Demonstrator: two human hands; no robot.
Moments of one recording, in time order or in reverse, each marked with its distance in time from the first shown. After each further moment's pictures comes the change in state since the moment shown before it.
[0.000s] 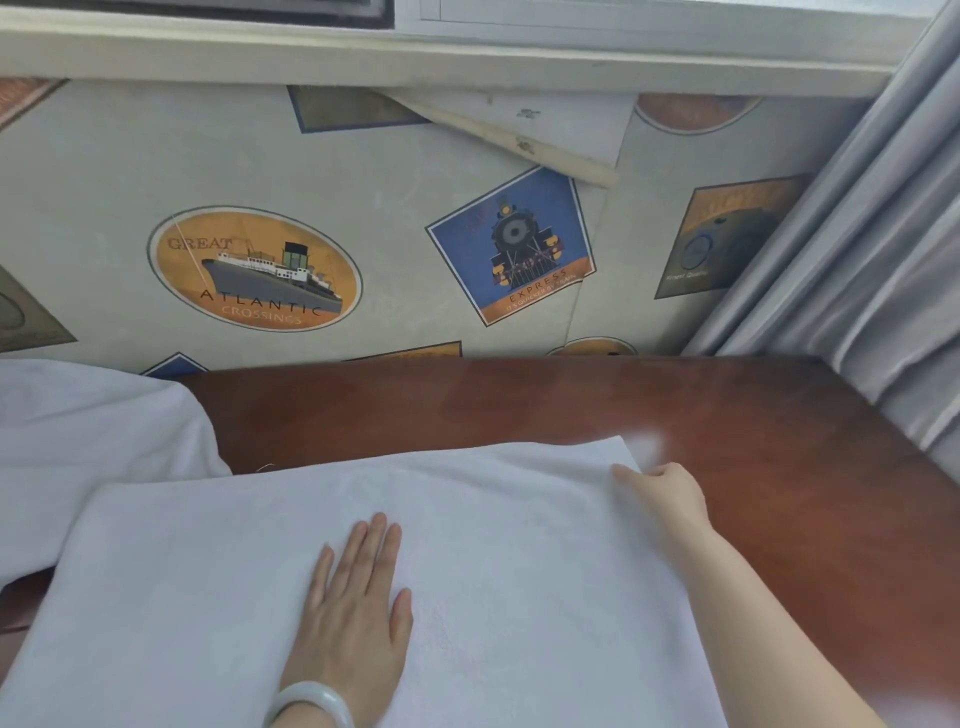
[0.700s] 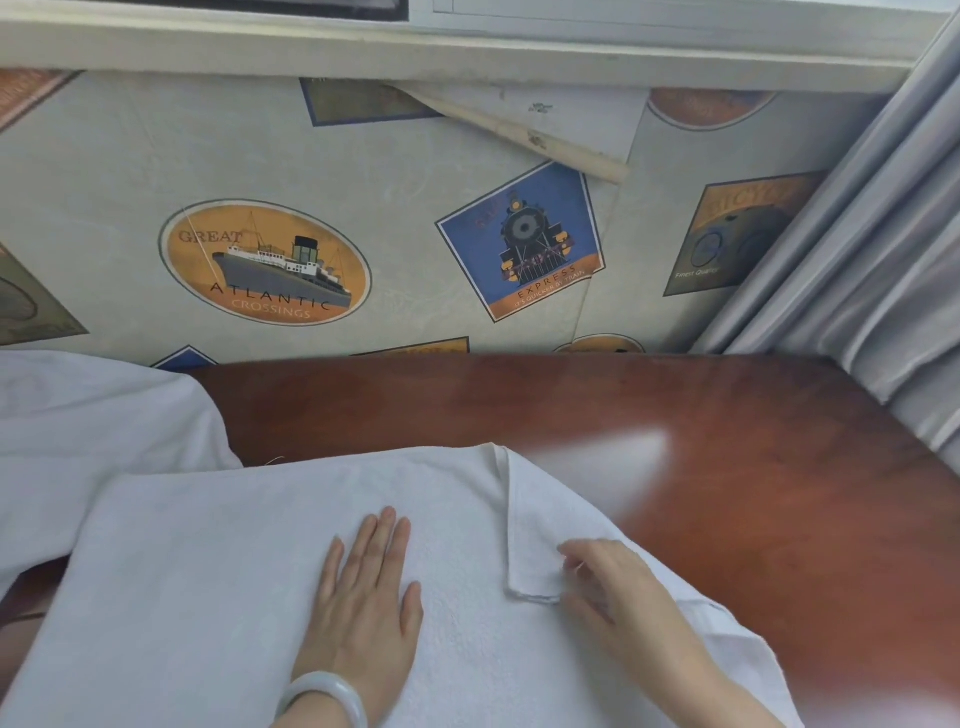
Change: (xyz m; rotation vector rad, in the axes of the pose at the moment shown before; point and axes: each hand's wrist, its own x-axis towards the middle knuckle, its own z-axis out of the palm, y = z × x) left_hand -0.001 0.004 -0.006 0.026 0.027 0.019; right_hand -0.092 0.067 0.026 -0.240 -0.222 -1.045
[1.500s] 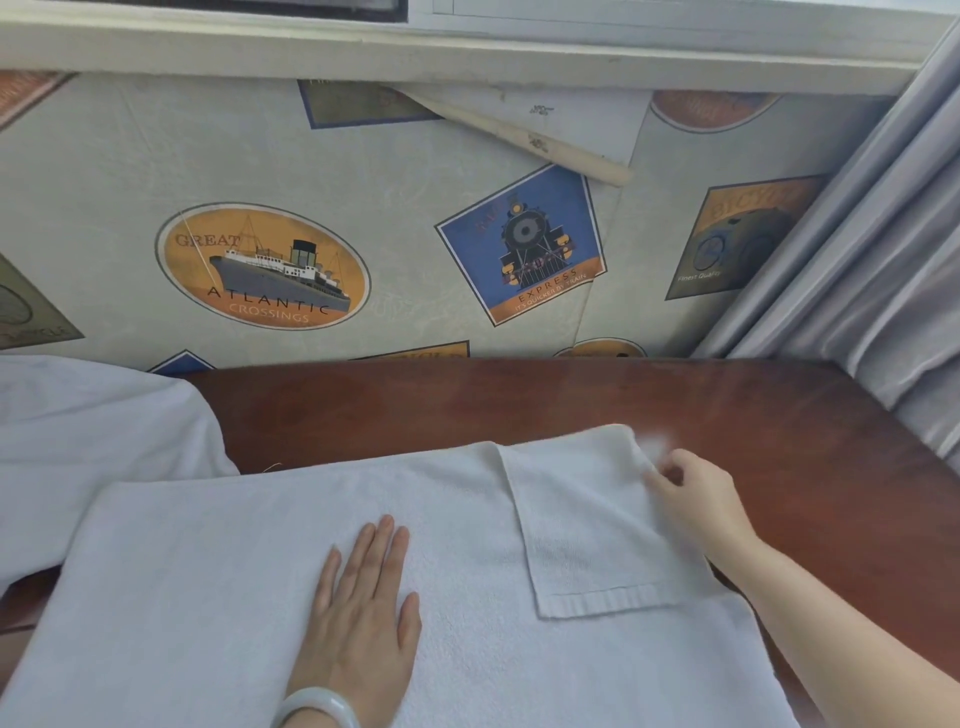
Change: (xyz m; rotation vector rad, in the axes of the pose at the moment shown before) left_hand -0.001 -0.001 0.001 -0.016 -0.057 -0.027; right_hand 0.080 0.068 -0.065 -0.056 0.171 0.633
